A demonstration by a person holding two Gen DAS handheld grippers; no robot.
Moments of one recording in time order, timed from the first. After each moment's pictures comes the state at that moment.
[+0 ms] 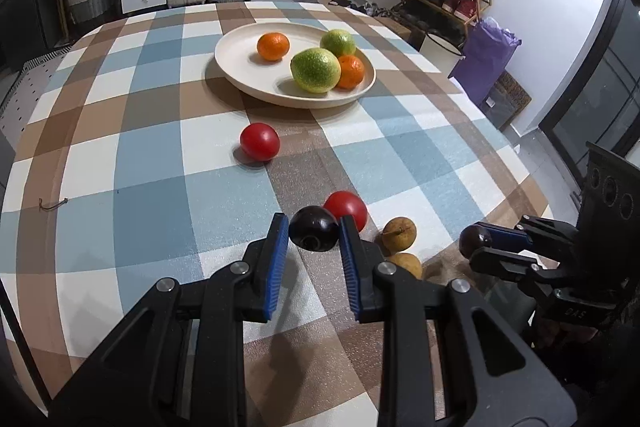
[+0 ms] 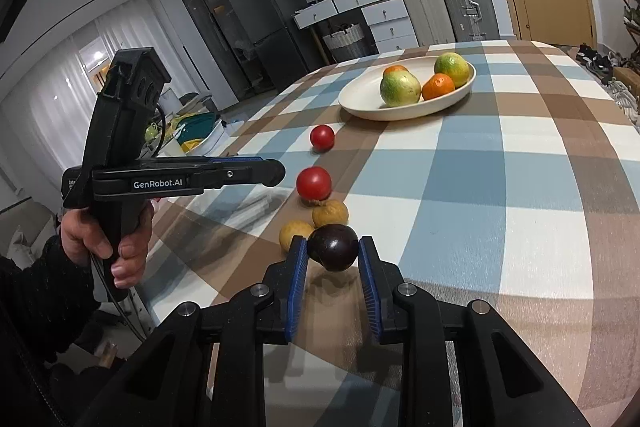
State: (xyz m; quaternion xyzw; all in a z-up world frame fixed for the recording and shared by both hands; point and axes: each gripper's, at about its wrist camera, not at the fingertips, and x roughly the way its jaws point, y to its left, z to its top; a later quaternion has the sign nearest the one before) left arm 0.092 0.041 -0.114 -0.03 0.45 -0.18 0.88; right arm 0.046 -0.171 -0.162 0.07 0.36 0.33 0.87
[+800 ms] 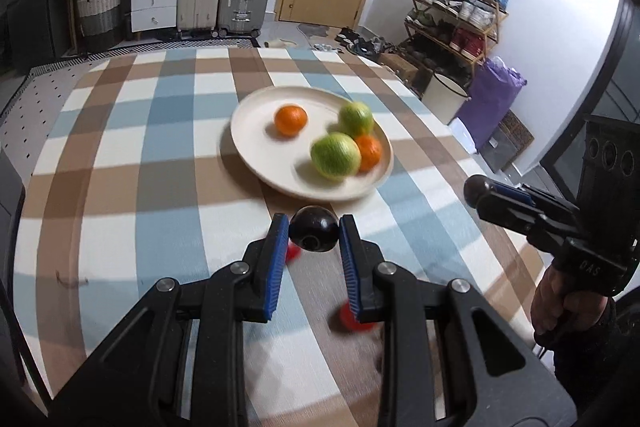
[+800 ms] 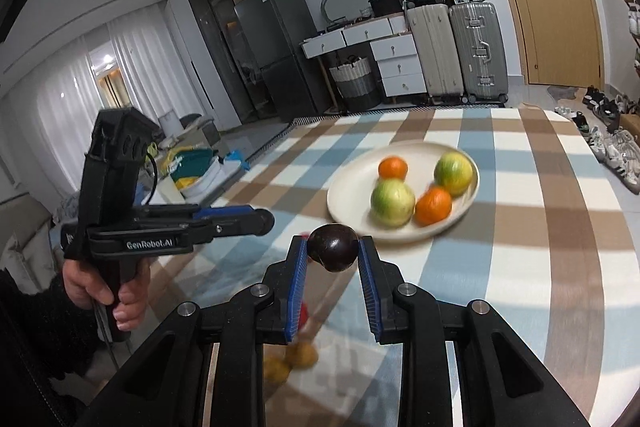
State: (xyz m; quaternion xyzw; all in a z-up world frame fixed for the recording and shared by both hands) left arm 0.157 0.055 -0.067 -0.06 0.40 -0.17 0.90; right arm 0.133 -0.169 -0.094 0.06 0.30 0.34 0.89
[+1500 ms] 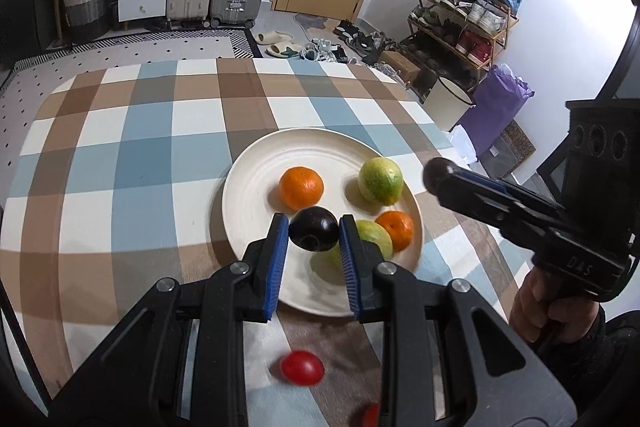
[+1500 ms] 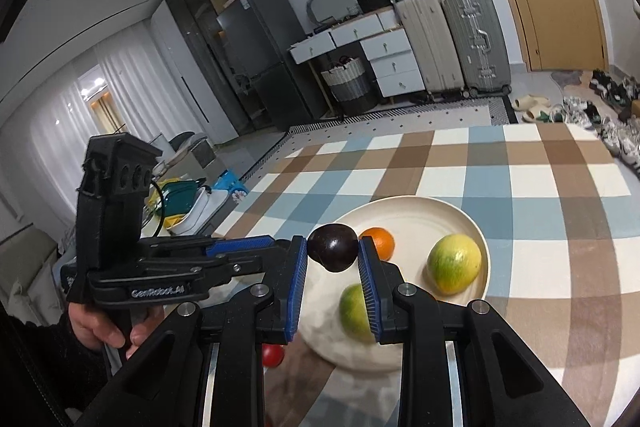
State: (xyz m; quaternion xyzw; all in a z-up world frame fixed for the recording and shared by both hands) left arm 0.294 0.047 -0.074 -0.08 0.43 -0.18 0.88; right arm 0.264 -0.146 -0.083 0.10 0.33 0.34 0.88
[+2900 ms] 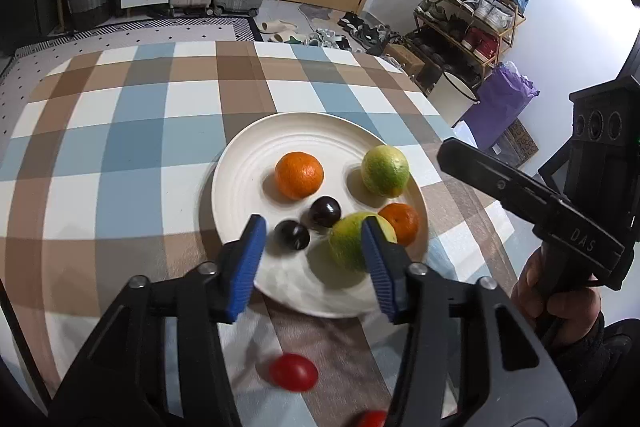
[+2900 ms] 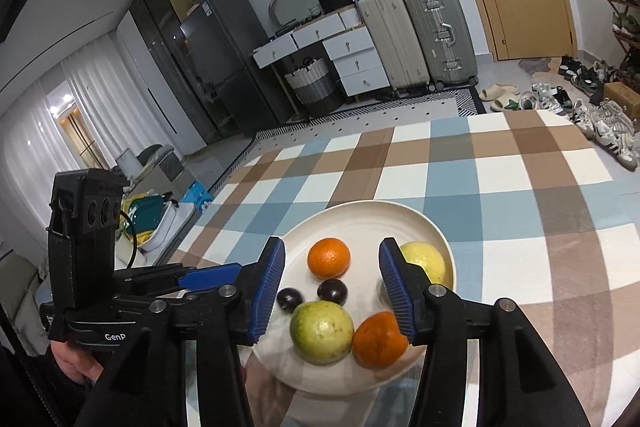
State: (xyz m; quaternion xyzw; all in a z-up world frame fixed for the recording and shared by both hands) left arm 0.293 0.041 -0.094 -0.09 0.44 -0.18 0.87; right arm 0.284 -0.158 -0.092 0.11 0.33 0.28 0.89
